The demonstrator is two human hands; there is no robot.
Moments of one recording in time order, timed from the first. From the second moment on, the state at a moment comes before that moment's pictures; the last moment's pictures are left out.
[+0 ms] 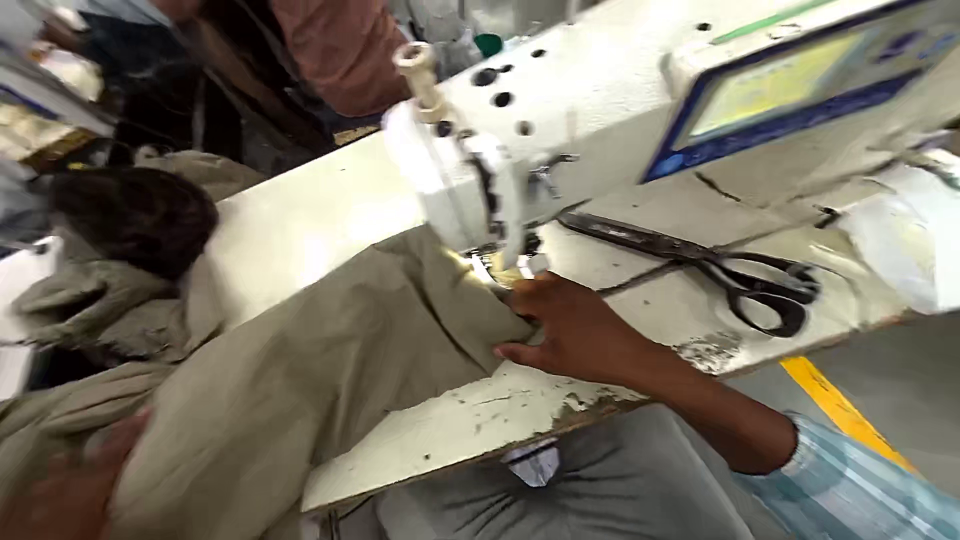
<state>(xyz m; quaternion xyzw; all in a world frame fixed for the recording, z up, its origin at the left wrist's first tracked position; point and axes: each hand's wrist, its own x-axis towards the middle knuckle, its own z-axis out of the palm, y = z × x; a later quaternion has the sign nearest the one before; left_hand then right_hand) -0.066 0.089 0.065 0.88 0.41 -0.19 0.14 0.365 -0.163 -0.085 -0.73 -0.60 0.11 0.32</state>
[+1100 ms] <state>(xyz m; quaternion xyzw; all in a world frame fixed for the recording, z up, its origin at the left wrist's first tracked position) -0.038 0.112 -0.005 0.96 0.26 -0.01 -0.11 0.379 -0.195 -0.080 -0.57 -0.59 0.35 0.45</state>
